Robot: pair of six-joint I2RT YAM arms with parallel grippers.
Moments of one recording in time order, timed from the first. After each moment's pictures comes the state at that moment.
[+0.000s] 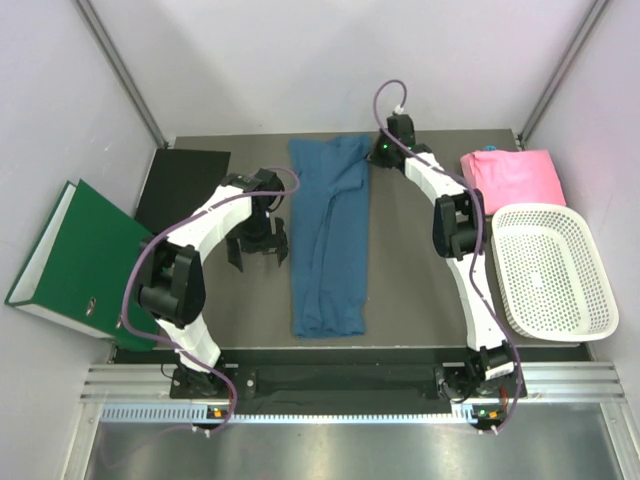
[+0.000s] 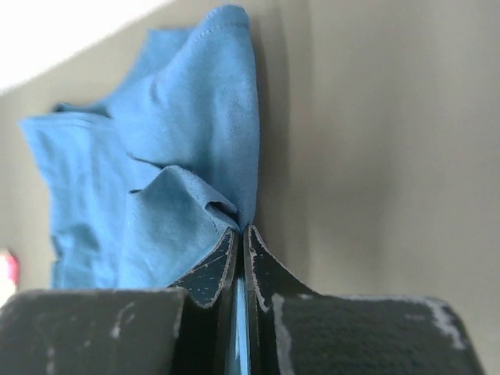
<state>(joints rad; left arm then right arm) -0.37 1.74 1.41 -1.21 -0.11 -0.57 0.30 2.61 2.30 -0.32 -0.12 0.65</state>
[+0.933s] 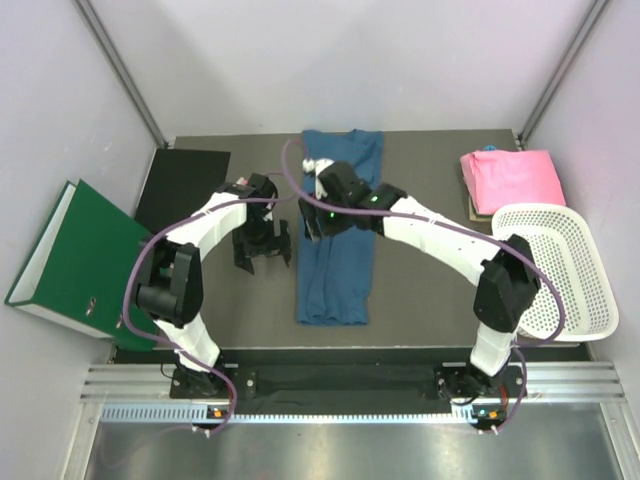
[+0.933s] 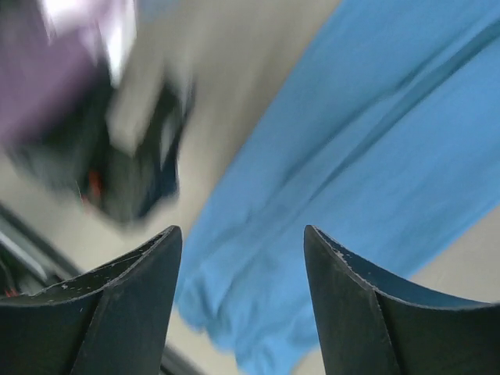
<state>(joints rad) -0.33 1.73 1.30 -1.02 0.08 -0.48 0.81 1.78 1.61 -0.57 -0.01 0.31</state>
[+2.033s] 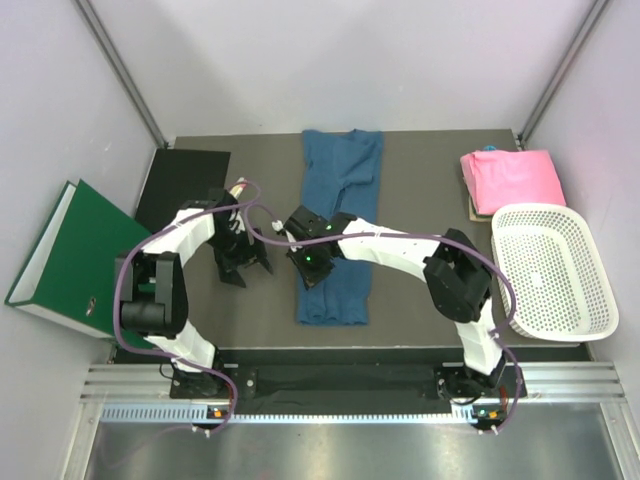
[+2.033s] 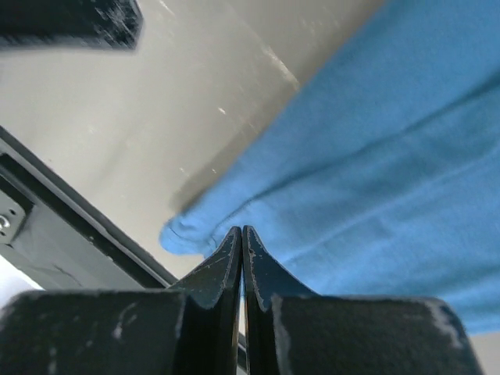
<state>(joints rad) -0.08 1.63 1.08 -0.93 0.33 -0.42 0.99 2.02 1.61 -0.75 -0.16 0.30</state>
